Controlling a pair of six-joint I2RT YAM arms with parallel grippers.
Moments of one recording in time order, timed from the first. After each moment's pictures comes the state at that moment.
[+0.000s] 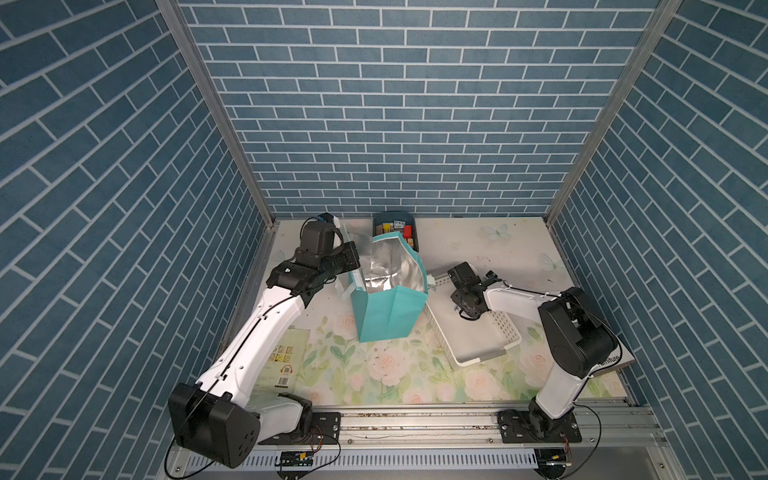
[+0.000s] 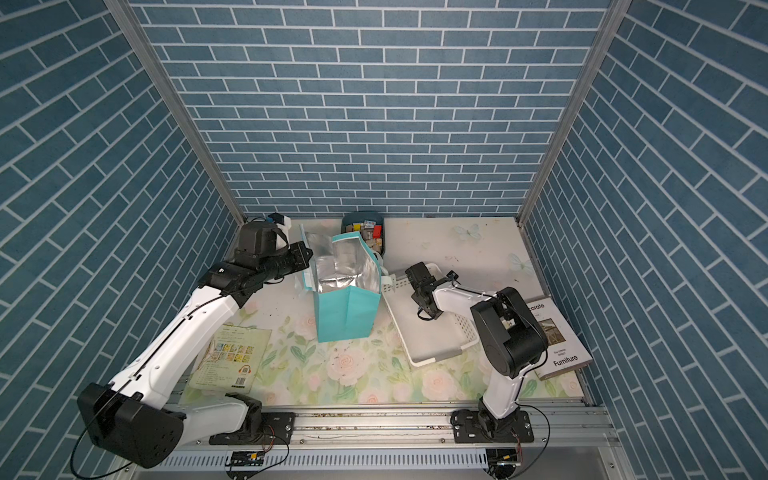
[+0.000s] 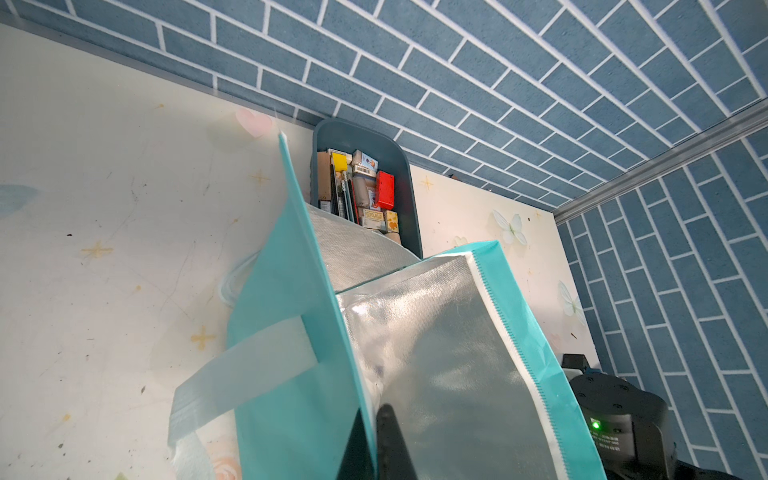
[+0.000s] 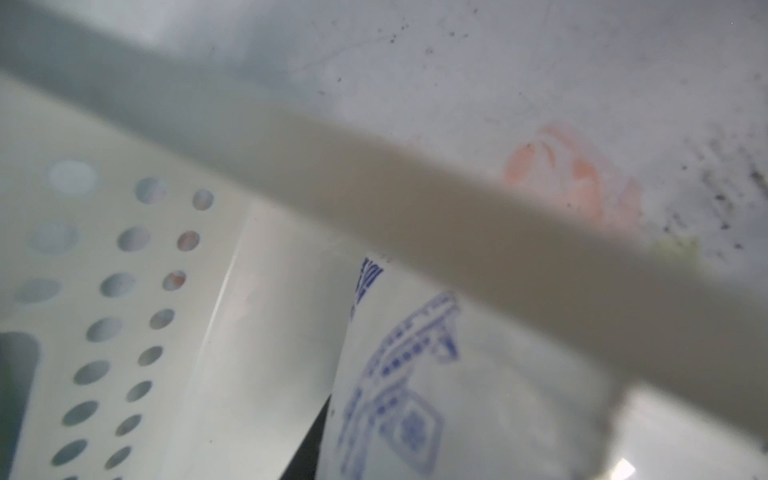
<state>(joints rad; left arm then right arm) -0.32 1.26 1.23 -0.57 0.10 -0.54 0.57 1.76 0.98 -0.39 0.31 1.23</state>
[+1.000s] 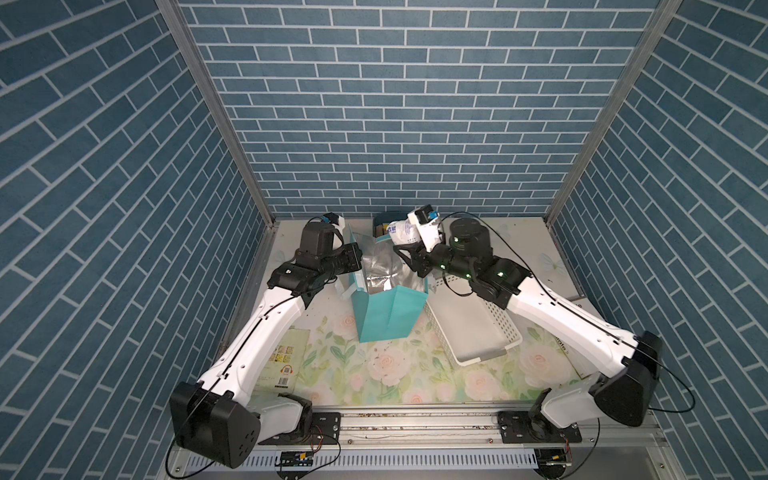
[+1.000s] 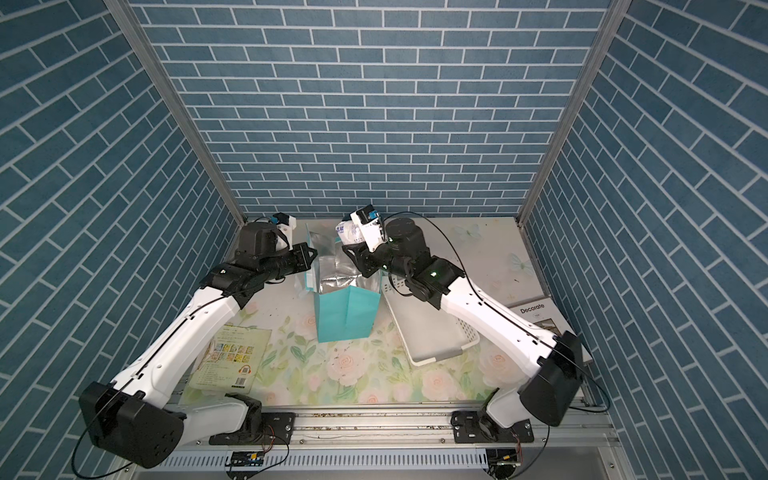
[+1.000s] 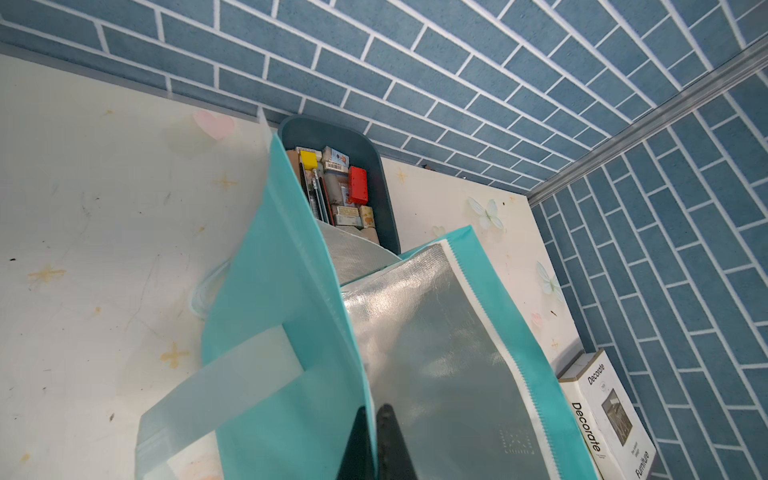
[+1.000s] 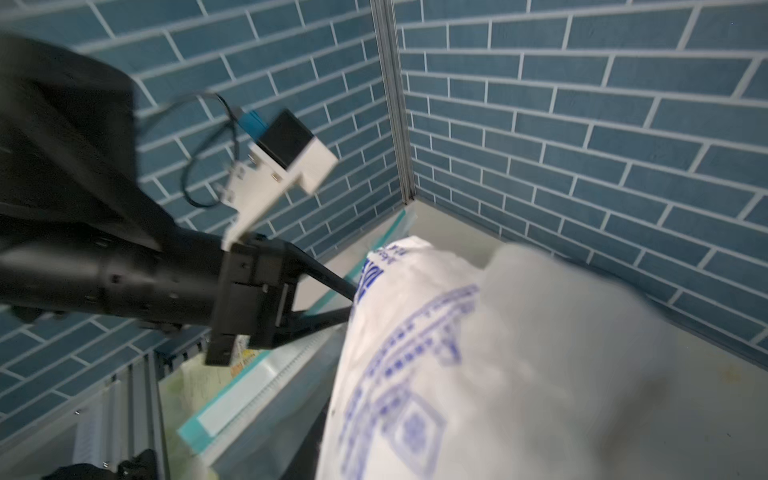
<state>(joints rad) -0.31 1.26 1.20 -0.51 0.20 -0.49 0.86 1.53 1.45 -0.28 -0.16 0.09</state>
